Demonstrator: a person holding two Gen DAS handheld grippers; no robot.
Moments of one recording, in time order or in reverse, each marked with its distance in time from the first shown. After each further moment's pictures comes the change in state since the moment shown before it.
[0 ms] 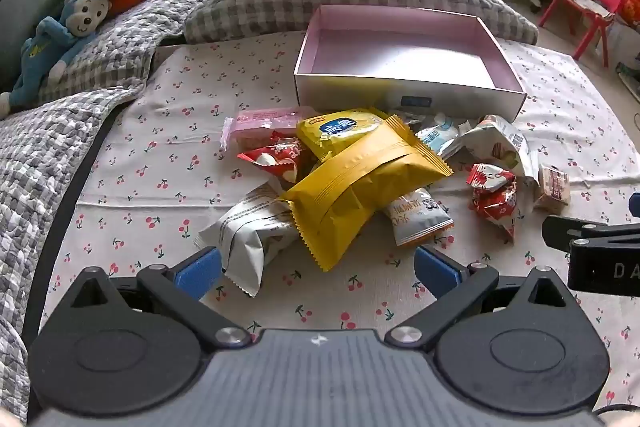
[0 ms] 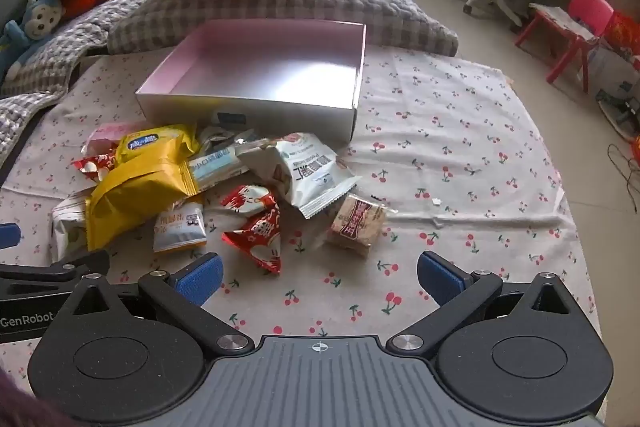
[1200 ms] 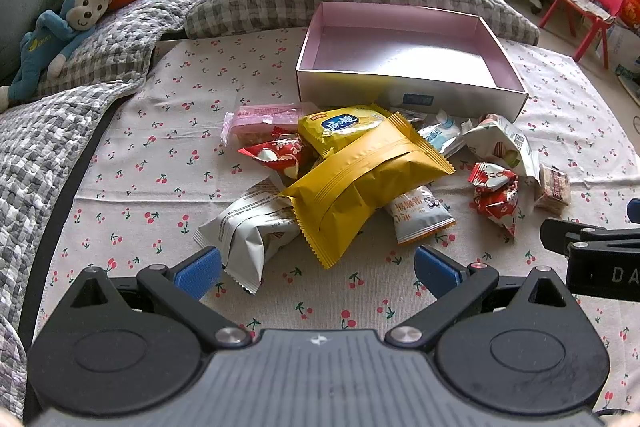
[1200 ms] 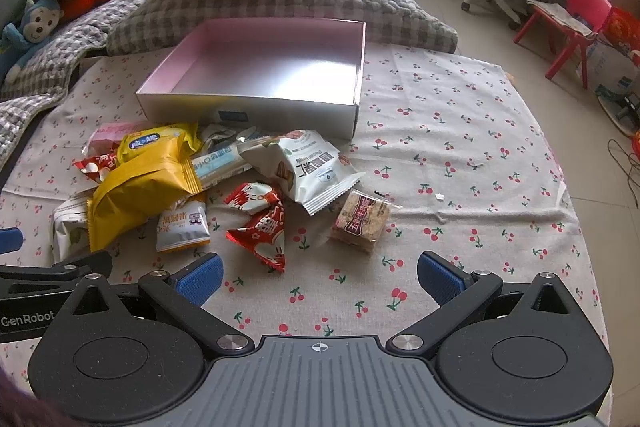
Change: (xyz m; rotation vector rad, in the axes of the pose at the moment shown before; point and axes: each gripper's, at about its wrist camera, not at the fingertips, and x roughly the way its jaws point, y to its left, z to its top) left arm 0.002 0.002 -0.001 -0.012 0.004 -0.015; right arm 0.002 0.004 -0.008 0.014 -0.007 -0.007
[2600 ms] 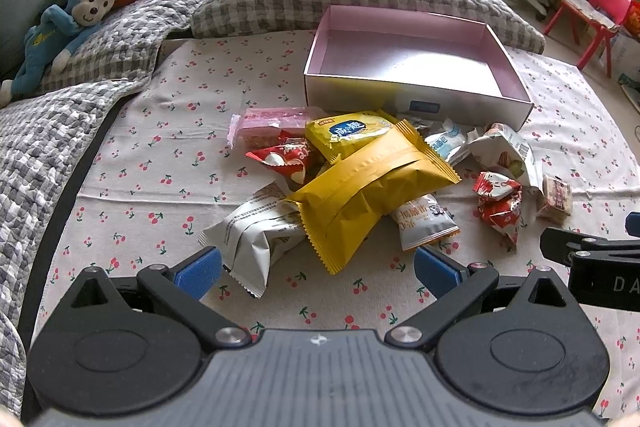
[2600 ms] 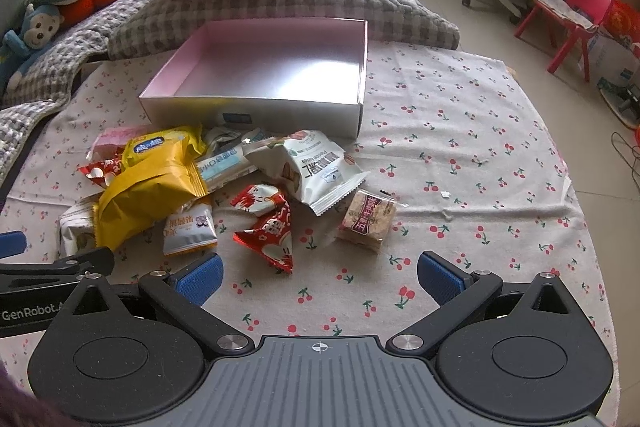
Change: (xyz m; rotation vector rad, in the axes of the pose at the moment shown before) left arm -0.001 0.005 0.003 -0.024 -0.004 -0.004; right arm -0.001 0.001 0.003 0.020 0.007 0.017
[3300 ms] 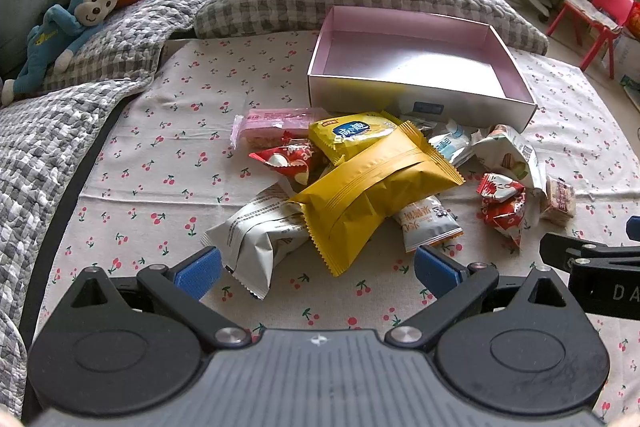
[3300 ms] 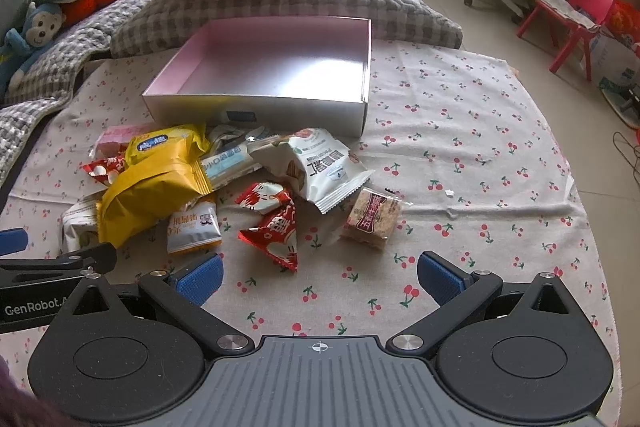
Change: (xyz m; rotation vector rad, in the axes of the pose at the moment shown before) left arm 0.000 0.002 0.002 -0.006 0.000 0.003; right arm 0.001 0.002 -0.001 -0.002 0.004 0.005
